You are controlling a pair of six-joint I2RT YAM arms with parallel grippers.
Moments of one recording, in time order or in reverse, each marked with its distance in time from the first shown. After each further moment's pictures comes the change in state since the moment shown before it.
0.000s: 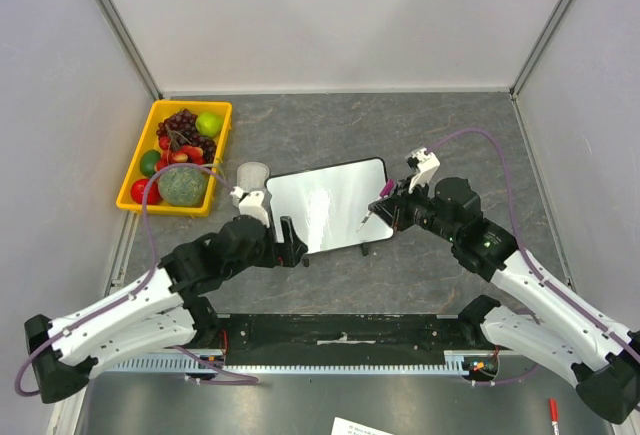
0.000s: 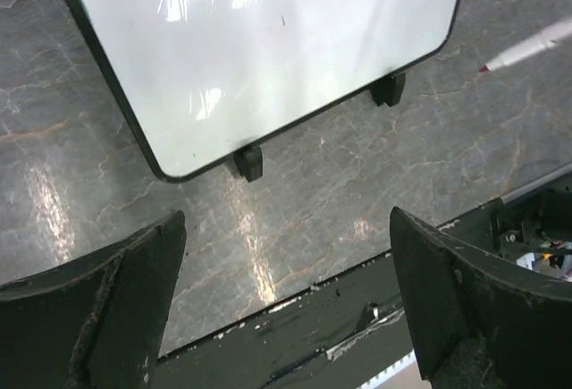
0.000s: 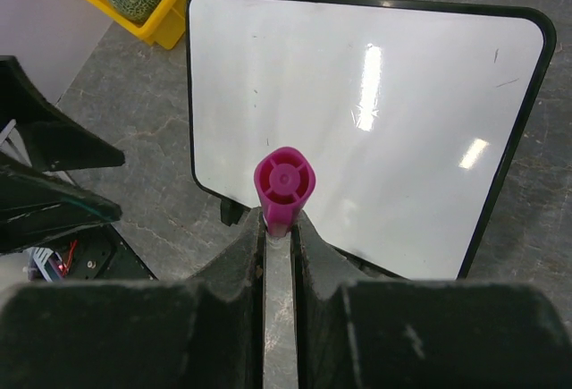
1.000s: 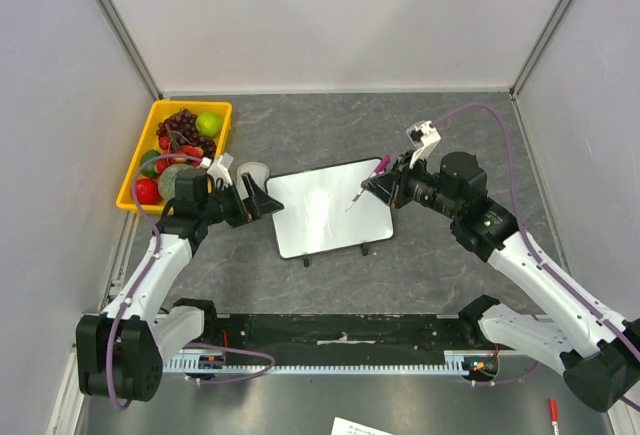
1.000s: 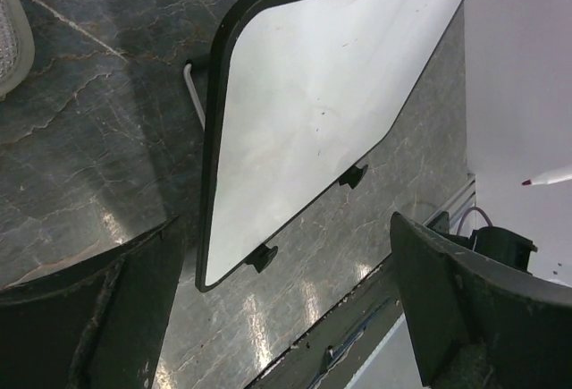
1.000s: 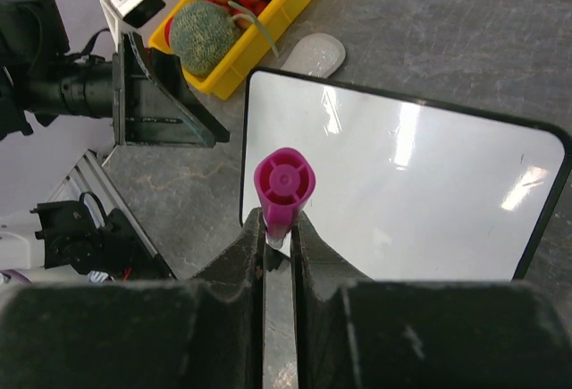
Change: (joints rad) left arm 0.905 0.319 -0.048 0.362 0.944 0.246; right arm -0.067 0.092 0.143 0.047 -0.144 0.024
